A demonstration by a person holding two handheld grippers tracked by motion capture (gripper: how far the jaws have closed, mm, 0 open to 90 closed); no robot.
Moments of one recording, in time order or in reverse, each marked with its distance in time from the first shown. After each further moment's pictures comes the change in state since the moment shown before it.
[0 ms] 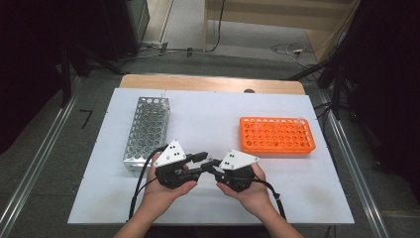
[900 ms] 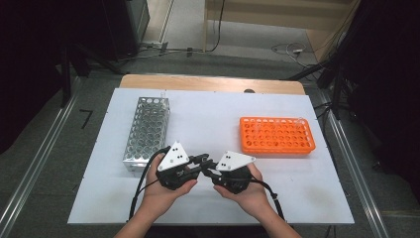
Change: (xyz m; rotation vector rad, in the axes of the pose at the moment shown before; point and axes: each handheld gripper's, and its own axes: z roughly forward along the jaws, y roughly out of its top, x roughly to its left) left arm -0.003 0.000 0.000 0.019 0.053 0.067; right arm 0.005 0.002 0.004 0.011 0.057 0.006
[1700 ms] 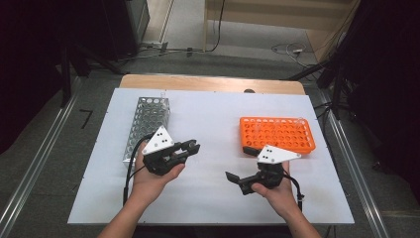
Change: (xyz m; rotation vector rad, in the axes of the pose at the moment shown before) left arm 0.038 0.014 -0.019 -0.026 0.064 -0.035; right arm -0.047 -0.035 -0.057 -0.158 0.006 0.168
